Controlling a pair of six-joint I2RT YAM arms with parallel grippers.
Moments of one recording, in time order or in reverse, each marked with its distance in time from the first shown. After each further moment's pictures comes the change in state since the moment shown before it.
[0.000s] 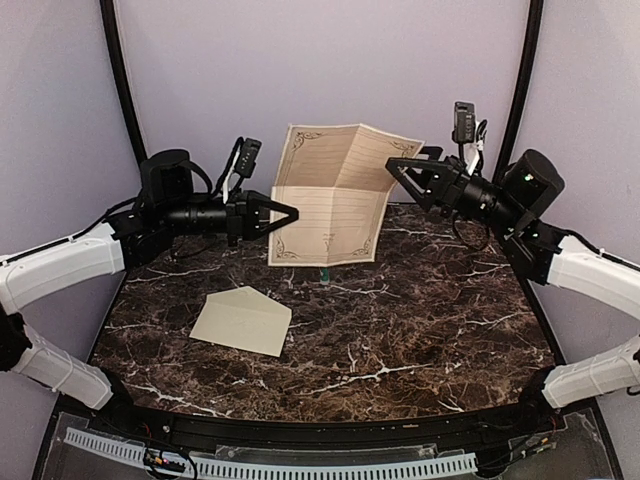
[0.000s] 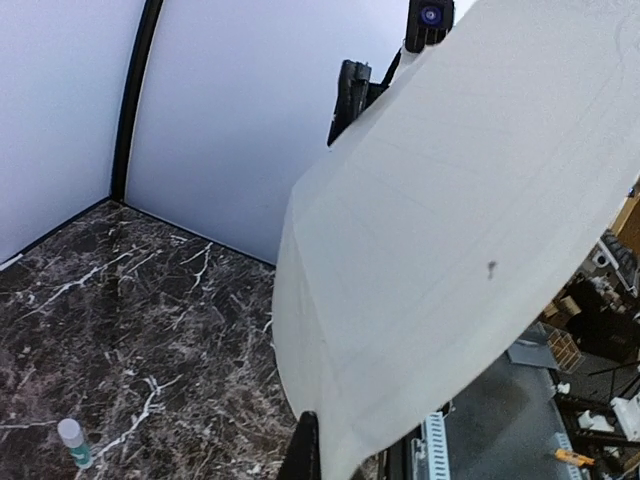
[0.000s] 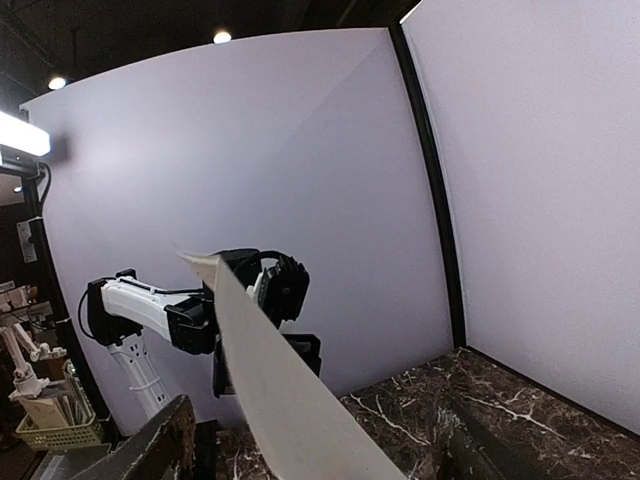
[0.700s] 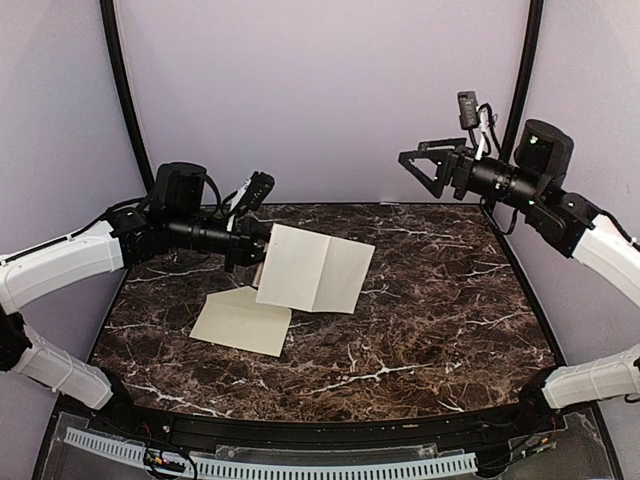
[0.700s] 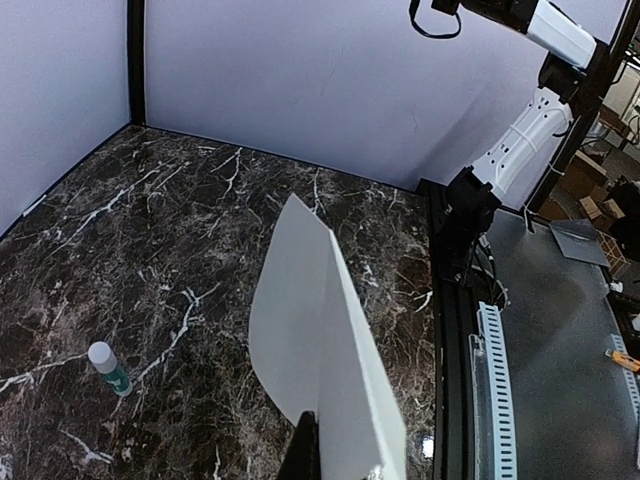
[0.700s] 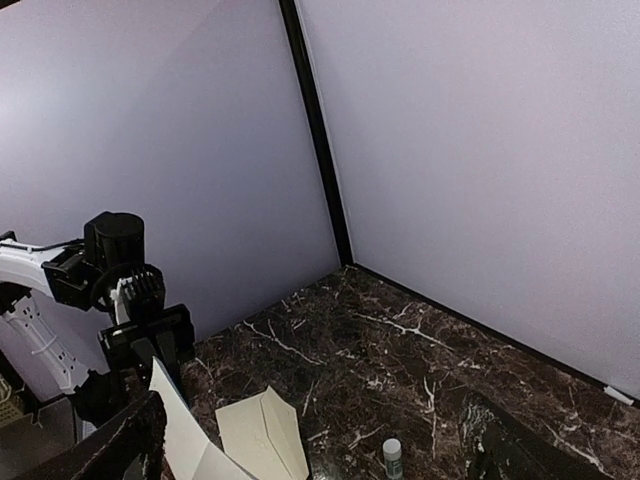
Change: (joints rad) left arm 0.000 0.001 0.042 -0.402 -0.056 0.389; right arm -0.126 -0.070 0.194 -0.585 0.132 -0.224
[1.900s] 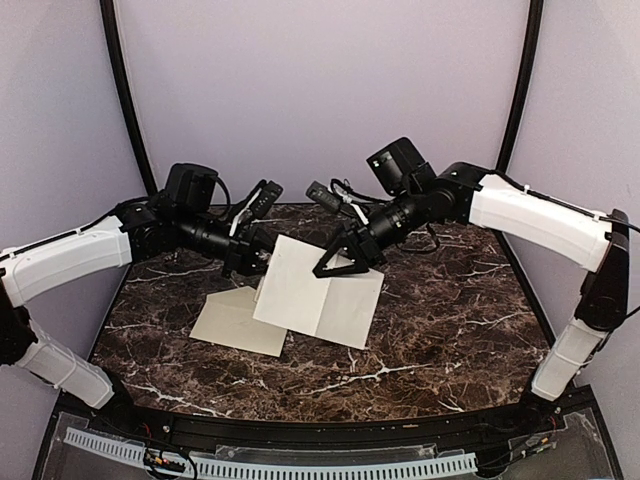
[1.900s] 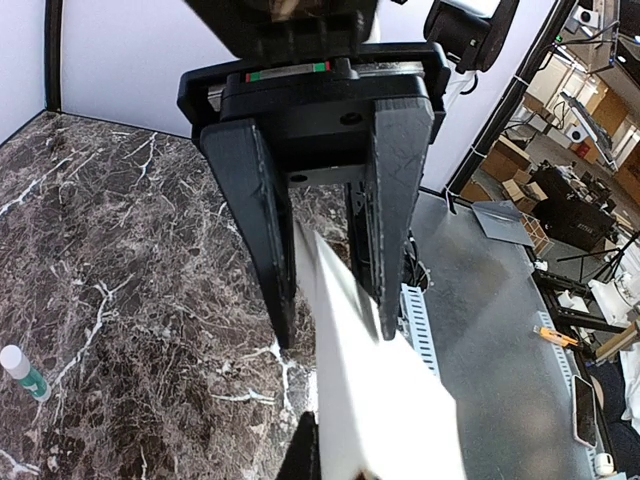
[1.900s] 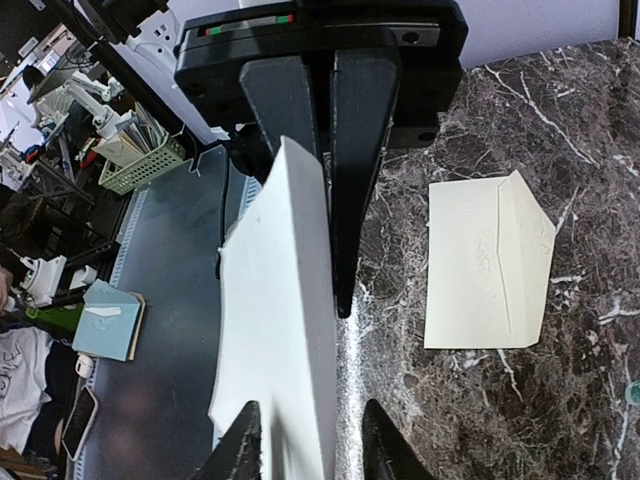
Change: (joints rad) left arm -0.004 0.052 0.039 -0.078 0.211 0.000; right arm 0.297 0.568 0.445 -0.721 -0.392 -0.362
